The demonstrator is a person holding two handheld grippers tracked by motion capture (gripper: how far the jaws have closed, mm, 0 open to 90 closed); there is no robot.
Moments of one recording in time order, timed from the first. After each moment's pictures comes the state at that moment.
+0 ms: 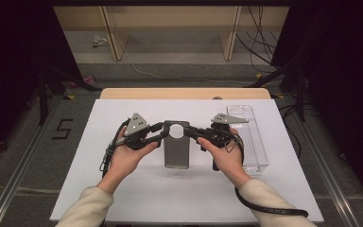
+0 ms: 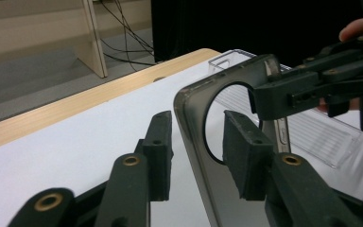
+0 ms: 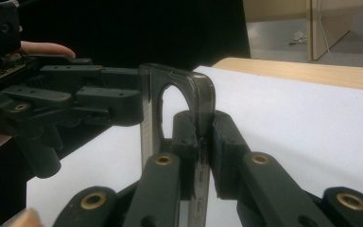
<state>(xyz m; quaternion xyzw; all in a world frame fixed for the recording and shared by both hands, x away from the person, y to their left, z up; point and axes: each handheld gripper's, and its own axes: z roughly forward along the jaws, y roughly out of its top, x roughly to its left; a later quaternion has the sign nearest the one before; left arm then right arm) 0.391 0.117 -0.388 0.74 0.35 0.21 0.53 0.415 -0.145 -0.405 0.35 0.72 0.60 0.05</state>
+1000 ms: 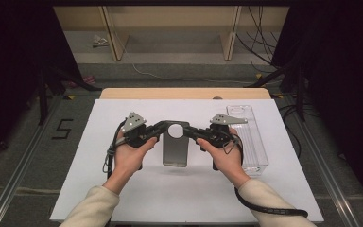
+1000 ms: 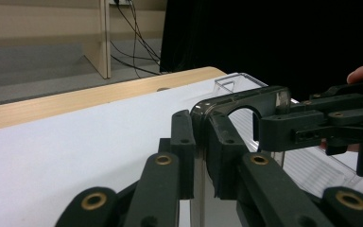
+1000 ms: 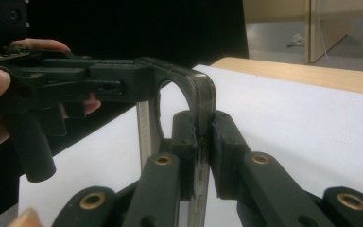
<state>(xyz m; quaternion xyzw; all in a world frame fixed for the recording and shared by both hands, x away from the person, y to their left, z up) 0.391 0.114 -0.389 0.69 0.41 0.19 0.57 0.415 -0.144 -0.406 0.34 0.73 0.59 0.07</state>
